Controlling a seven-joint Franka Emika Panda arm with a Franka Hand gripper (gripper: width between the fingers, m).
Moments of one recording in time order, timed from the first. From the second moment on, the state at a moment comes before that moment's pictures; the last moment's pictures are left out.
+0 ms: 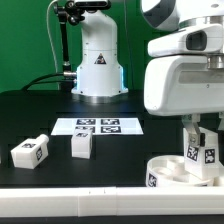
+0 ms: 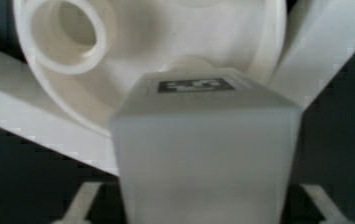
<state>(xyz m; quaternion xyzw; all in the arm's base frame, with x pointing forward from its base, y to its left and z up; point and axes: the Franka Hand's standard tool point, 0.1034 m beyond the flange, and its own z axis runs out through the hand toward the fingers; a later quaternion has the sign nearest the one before) 0.641 0.117 0.078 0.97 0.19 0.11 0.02</state>
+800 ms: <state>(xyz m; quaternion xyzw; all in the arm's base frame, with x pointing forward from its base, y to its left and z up) 0.639 0.109 0.076 0.98 -0.18 0.11 -0.05</state>
